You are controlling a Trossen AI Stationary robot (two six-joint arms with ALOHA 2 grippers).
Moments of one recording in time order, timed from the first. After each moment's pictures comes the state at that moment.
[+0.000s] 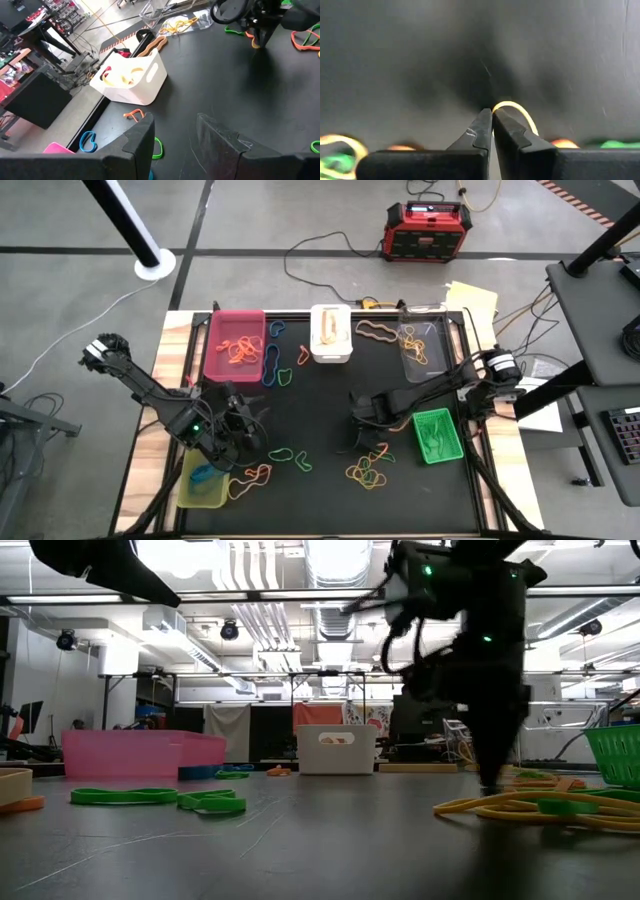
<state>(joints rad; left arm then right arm) -0.66 1.19 0.83 -0.68 -1.09 -0.56 0.17 1.80 1.07 -0.75 0.03 0.77</state>
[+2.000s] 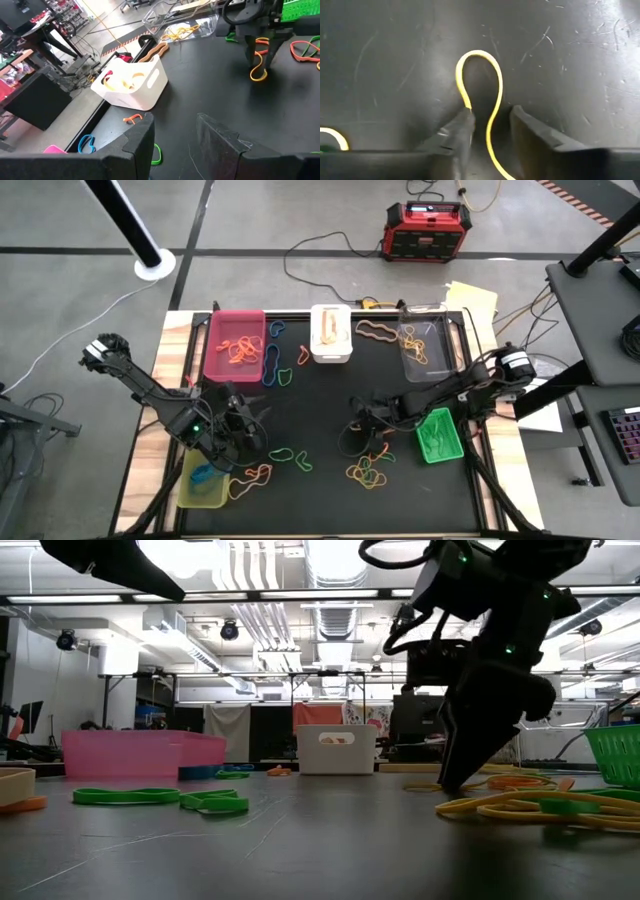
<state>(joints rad) -0.66 1.19 0.83 -0.63 -1.12 -0.55 0.18 1.72 0.82 -0.30 0.13 0.39</state>
